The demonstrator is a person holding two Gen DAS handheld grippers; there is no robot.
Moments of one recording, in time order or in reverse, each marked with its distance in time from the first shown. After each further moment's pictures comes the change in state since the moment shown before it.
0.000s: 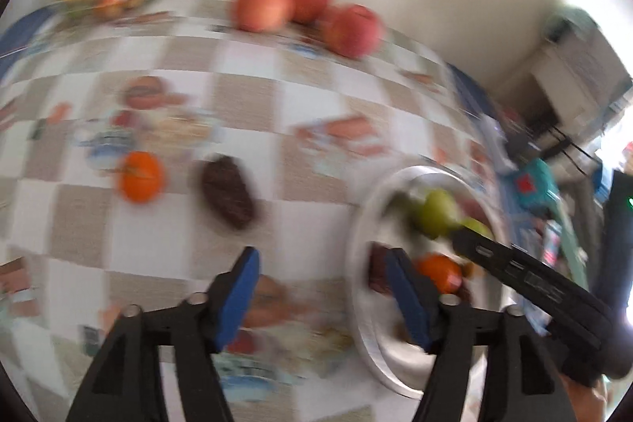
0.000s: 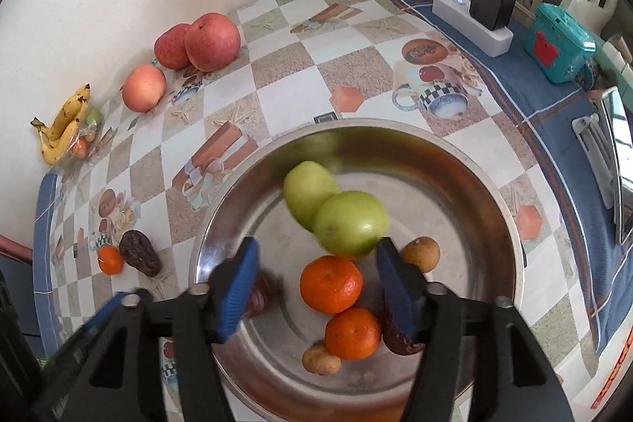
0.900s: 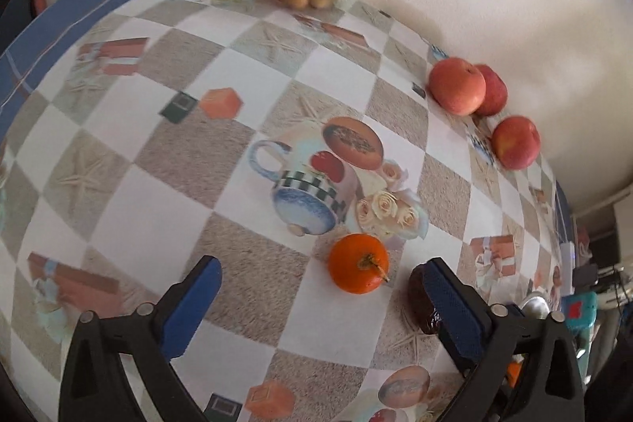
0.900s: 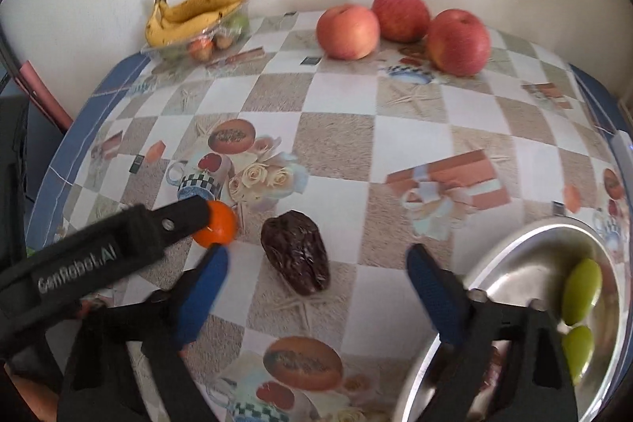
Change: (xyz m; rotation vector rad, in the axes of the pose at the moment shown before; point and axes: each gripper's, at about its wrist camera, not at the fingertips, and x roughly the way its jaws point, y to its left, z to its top) left arm 0.003 0.121 0.034 -0.329 -0.090 0.149; right arm 0.052 0.169 -0.027 -0.509 -0.011 0.178
